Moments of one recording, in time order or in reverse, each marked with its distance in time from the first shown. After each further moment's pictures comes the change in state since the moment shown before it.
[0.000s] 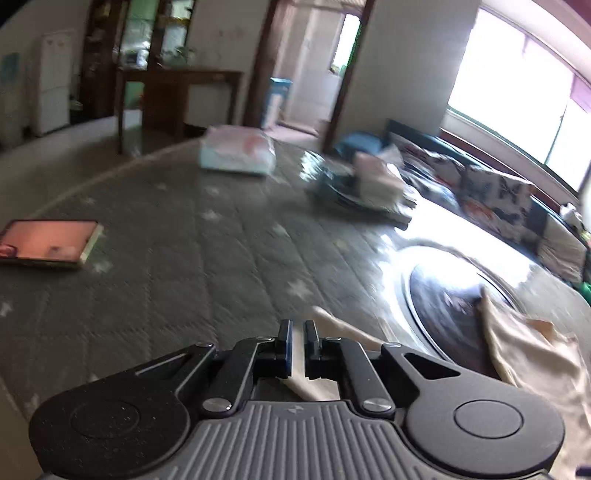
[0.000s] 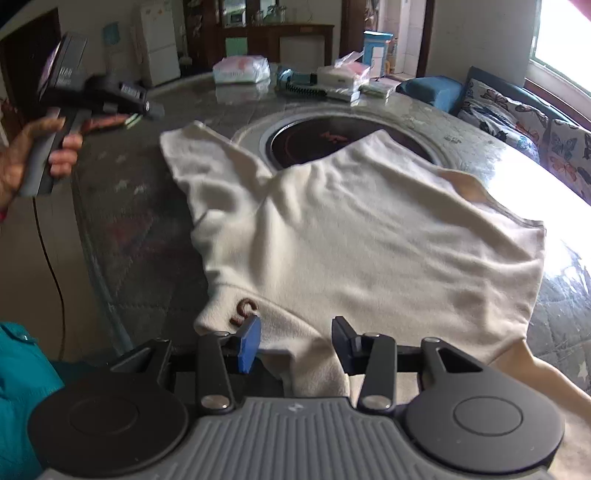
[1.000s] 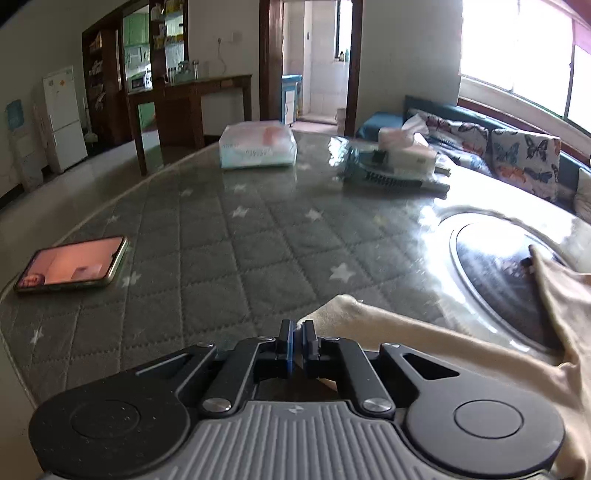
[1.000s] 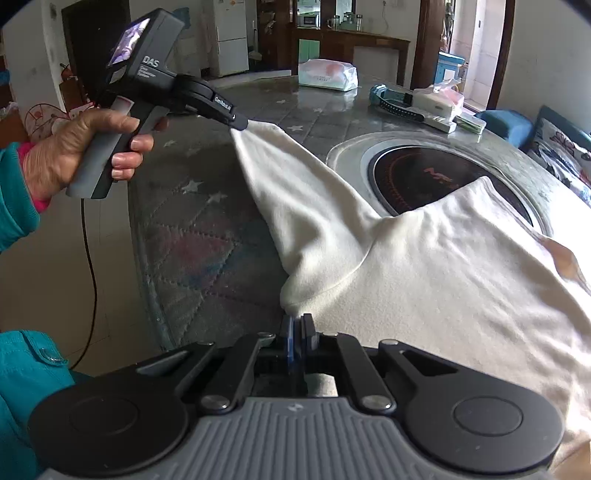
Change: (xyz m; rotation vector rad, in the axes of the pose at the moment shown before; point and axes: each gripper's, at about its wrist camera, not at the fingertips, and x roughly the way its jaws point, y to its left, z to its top) left arm 0.019 -0.002 -0.012 0.127 0.007 0.182; right arm 0.041 0.059 0.029 -0.178 0.000 0.156
